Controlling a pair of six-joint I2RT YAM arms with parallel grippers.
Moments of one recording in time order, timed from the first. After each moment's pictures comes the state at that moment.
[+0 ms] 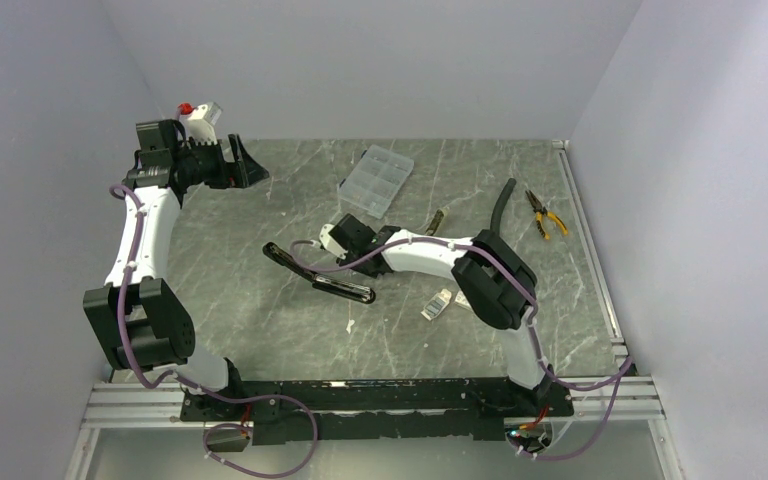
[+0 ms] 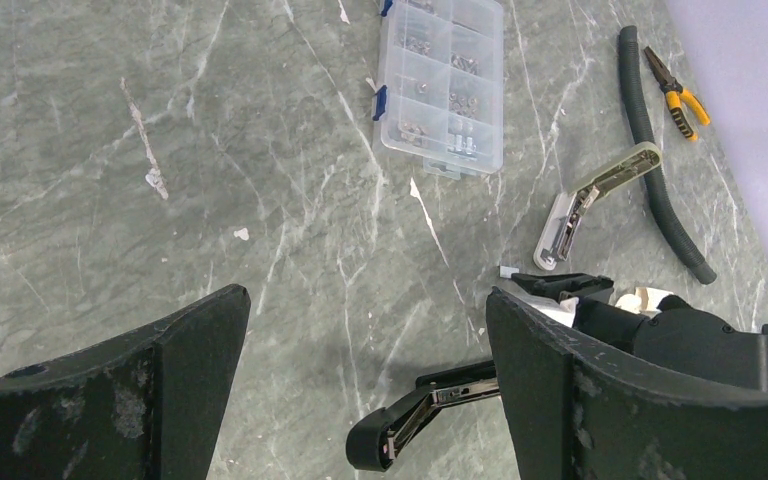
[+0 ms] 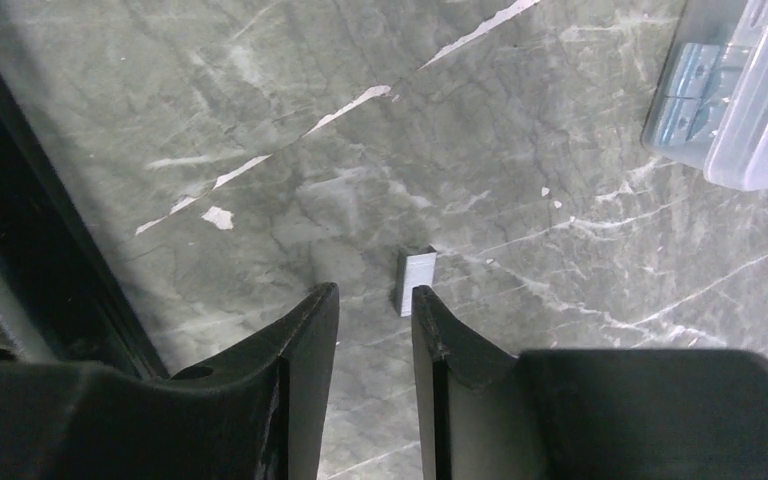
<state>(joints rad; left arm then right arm) 0.20 1.52 1.41 -0.50 0.74 -0.02 0.91 2.06 1.42 -0.42 0.29 -0.38</state>
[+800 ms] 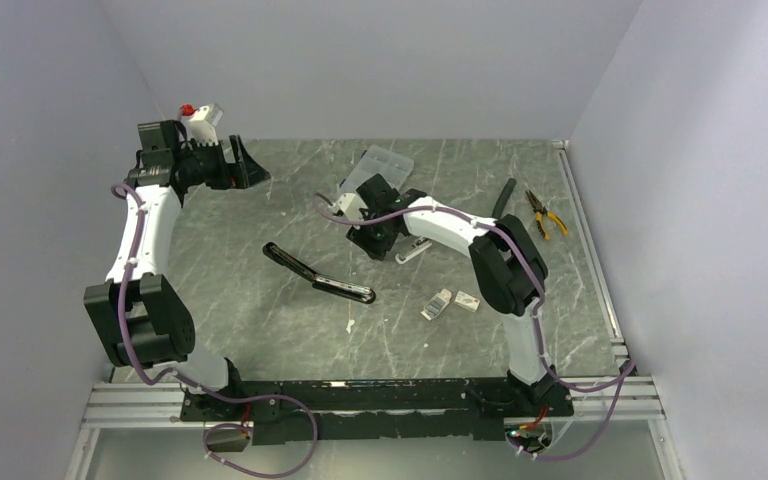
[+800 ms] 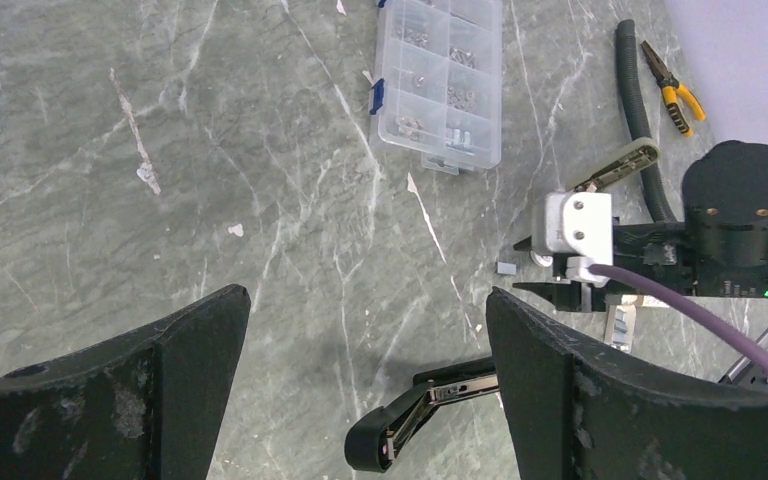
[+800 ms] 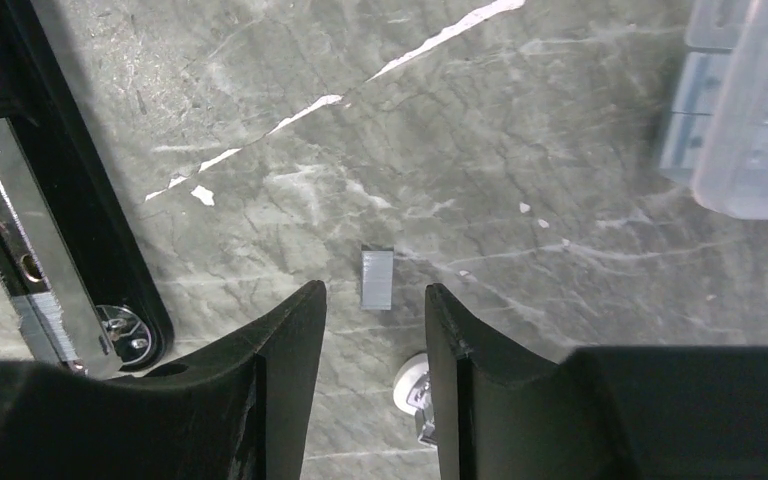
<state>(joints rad) 0.20 1.54 1.41 -0.51 0.75 -0.02 0.71 2.06 1.57 -0.58 -0.14 -0.36</state>
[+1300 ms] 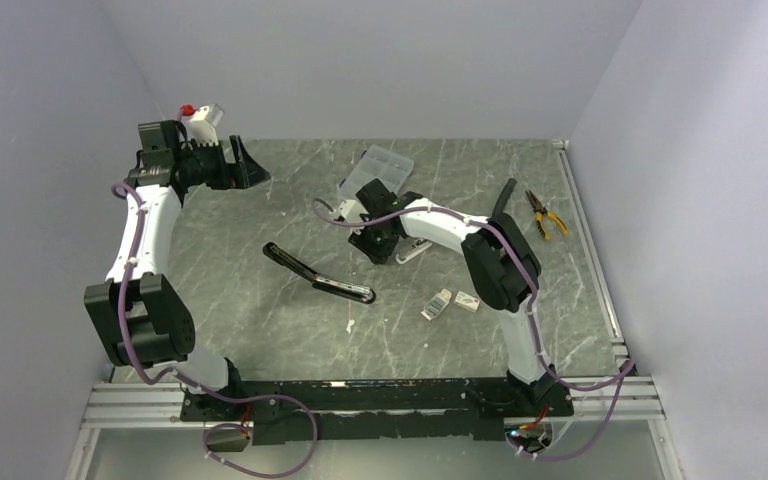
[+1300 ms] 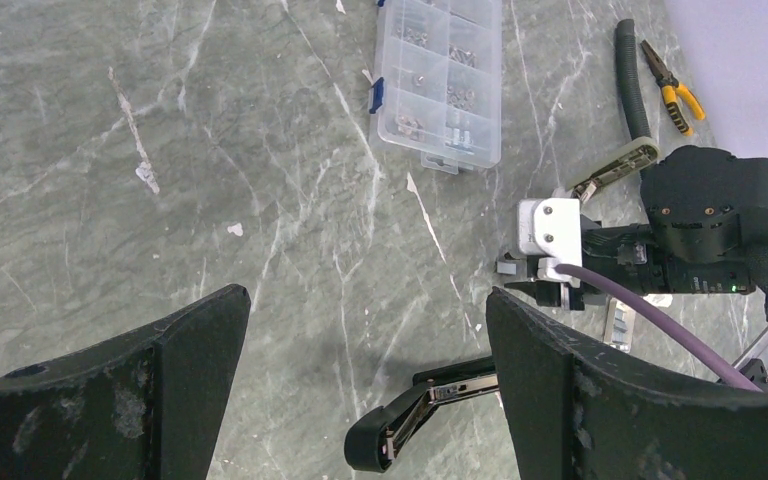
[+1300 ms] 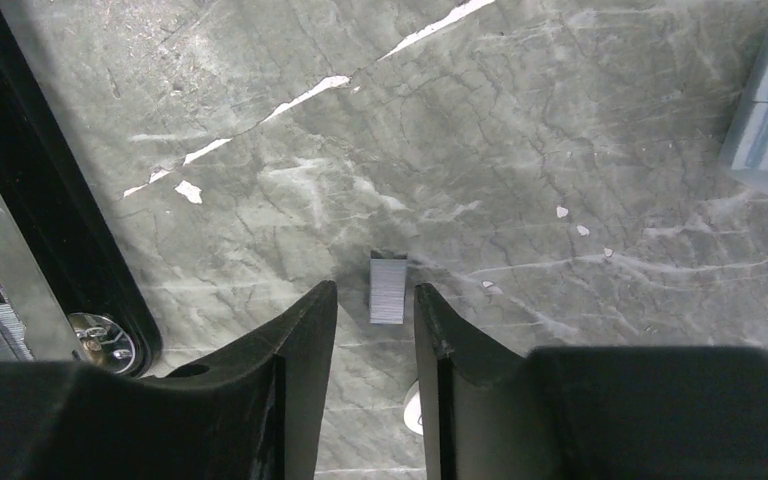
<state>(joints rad) 0.20 1.54 1.41 -0.51 0.75 -0.02 0.71 2.12 1.58 -0.60 -0.17 -0.37</state>
